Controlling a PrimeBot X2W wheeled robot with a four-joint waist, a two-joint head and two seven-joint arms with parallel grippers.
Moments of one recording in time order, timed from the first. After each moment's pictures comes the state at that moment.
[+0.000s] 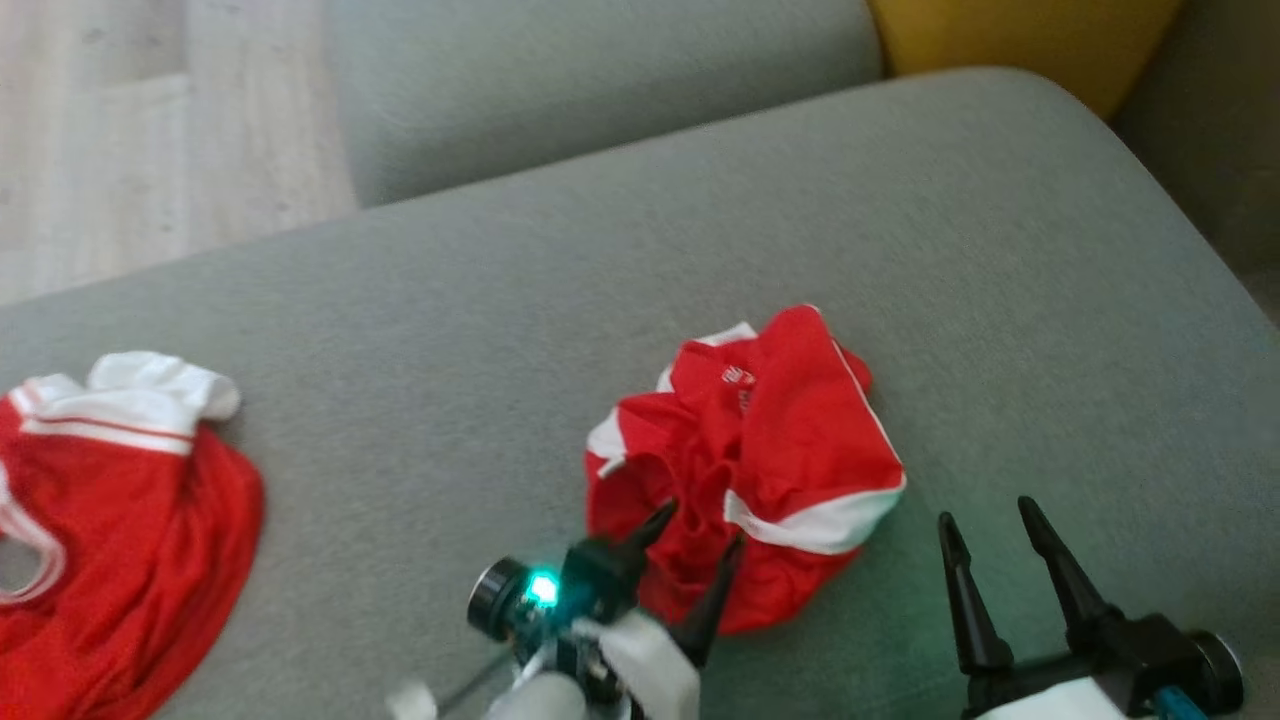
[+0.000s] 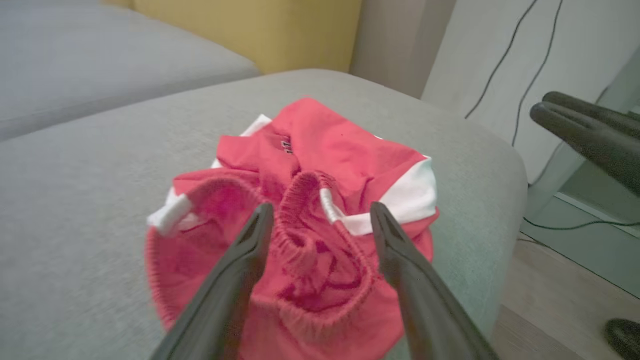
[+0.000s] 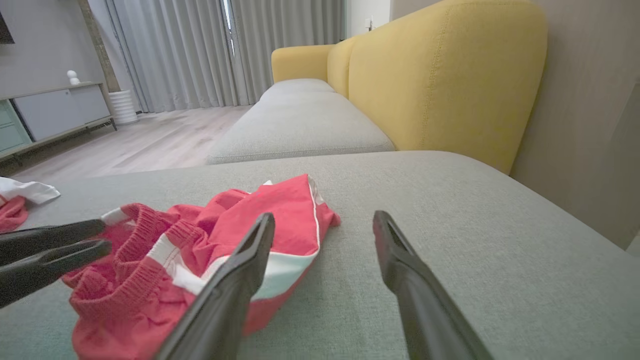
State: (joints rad) left arm -0.27 0.06 -0.84 0.43 -0.43 0.04 -0.05; right arm 0.21 -0.05 0.08 0.08 0.04 0.13 -0.25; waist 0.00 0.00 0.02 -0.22
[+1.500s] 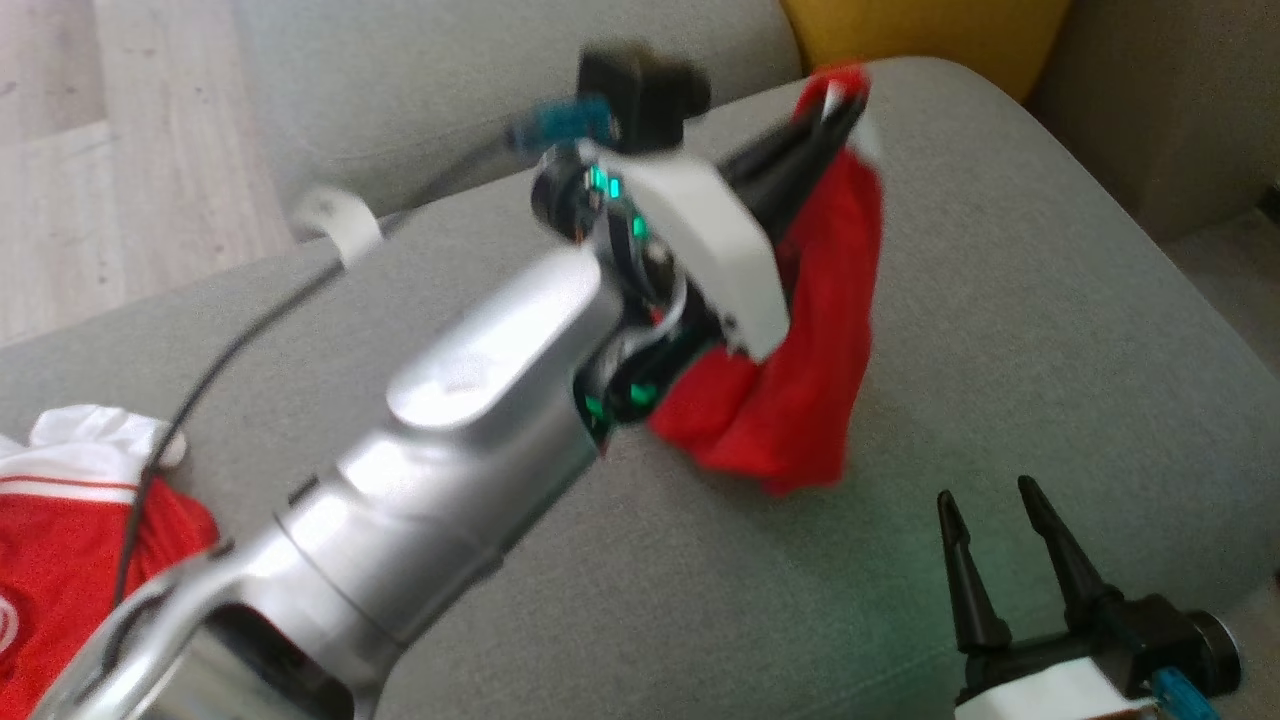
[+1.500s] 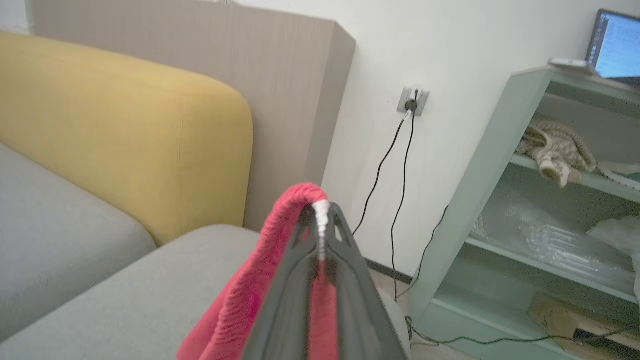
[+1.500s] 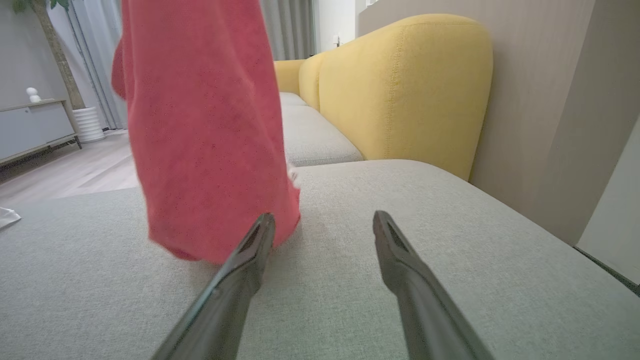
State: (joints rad) left arm -0.96 0.04 -0.93 0.39 -1.02 -0.05 0.18; right arm 0.17 -0.05 0.08 0.09 0.03 0.13 -0.25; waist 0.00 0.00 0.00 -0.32
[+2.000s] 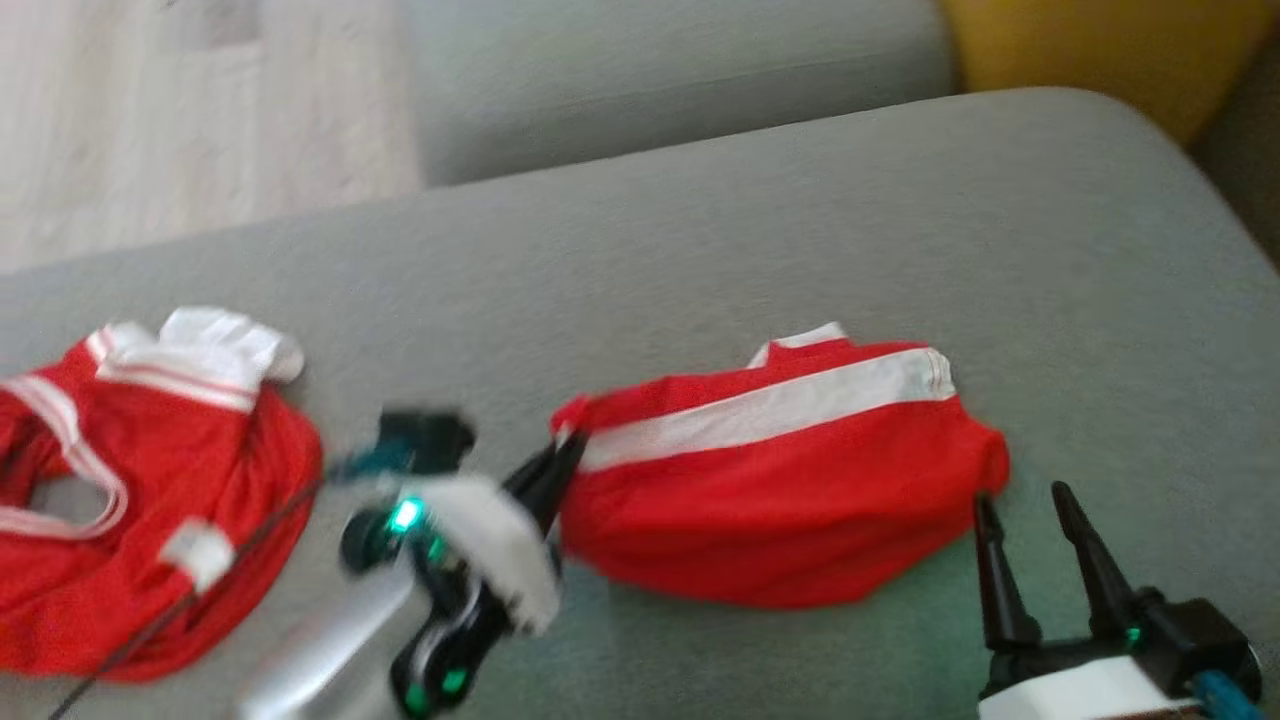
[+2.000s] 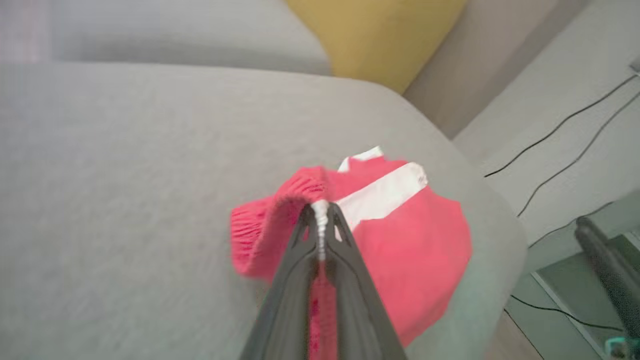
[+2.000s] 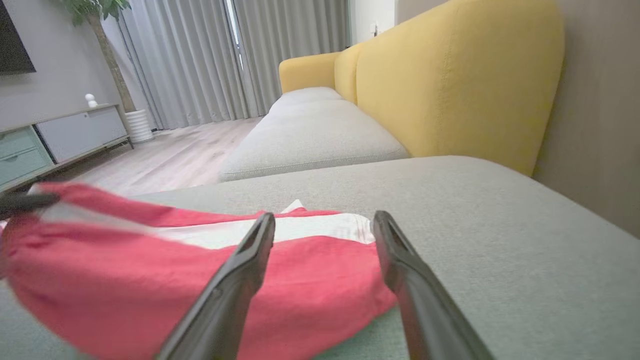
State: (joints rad) left arm -0.48 0.34 -0.93 0.27 -1.08 0.04 0.14; right arm 0.18 -0.04 0.05 0.09 0.12 0.13 -0.25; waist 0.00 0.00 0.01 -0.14
